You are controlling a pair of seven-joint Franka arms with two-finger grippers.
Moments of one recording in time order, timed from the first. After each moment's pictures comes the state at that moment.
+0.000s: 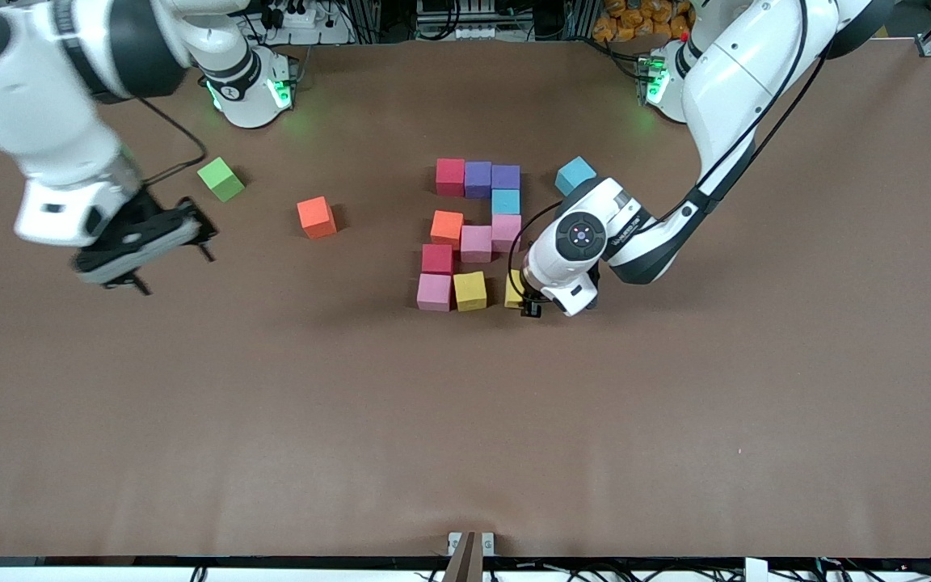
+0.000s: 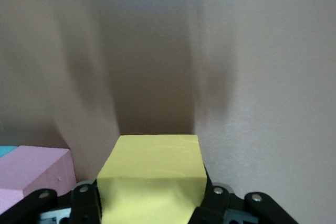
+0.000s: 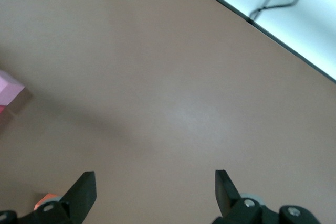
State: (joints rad) left arm -0.11 0.72 -0.60 -1.78 0.27 2.35 -2.32; right arm -0.05 -0.03 0.21 -1.88 -0.03 2.07 -0.38
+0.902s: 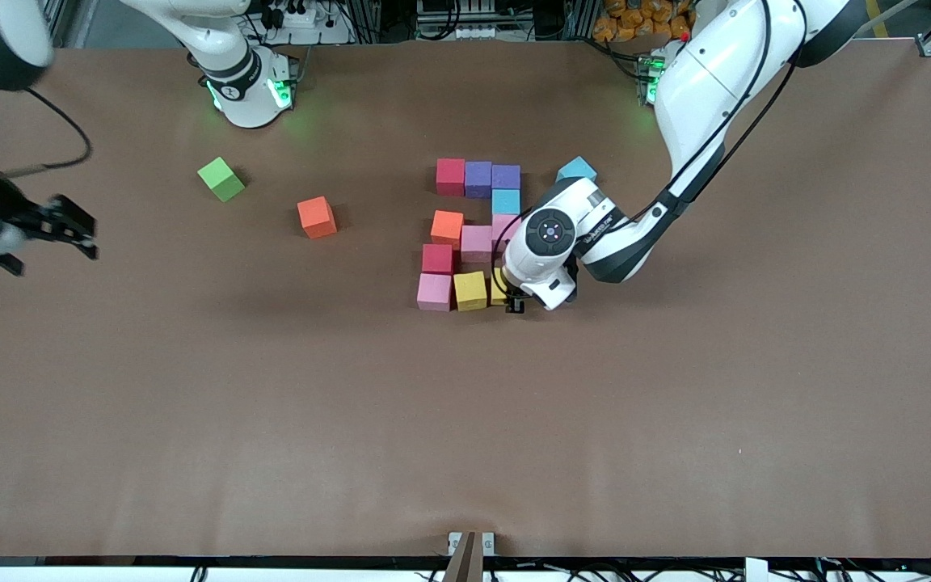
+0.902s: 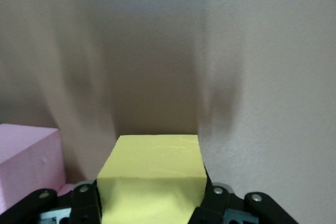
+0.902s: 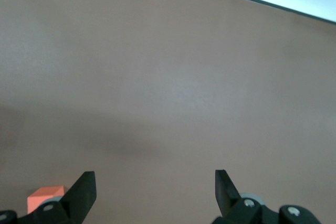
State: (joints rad) left arm -0.25 0.76 -0.50 -1.71 0.27 2.35 -2.38; right arm -0.09 -0.07 0.03 -1.76 -0.02 1.85 -0.28
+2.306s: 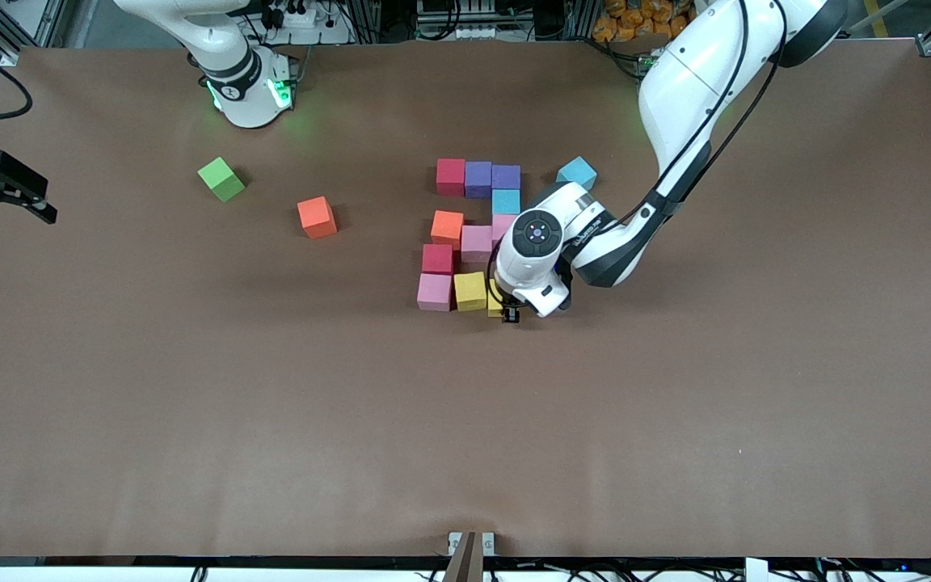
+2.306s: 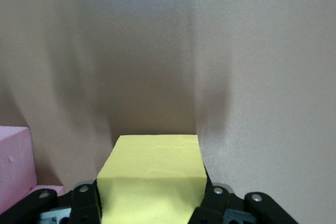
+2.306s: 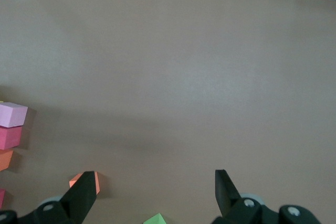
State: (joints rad) left arm -0.34 0.77 -0.41 -1.64 0.27 2.35 -2.38; right arm 0.06 -0.04 -0.13 -1.60 0.04 1.66 -0.23
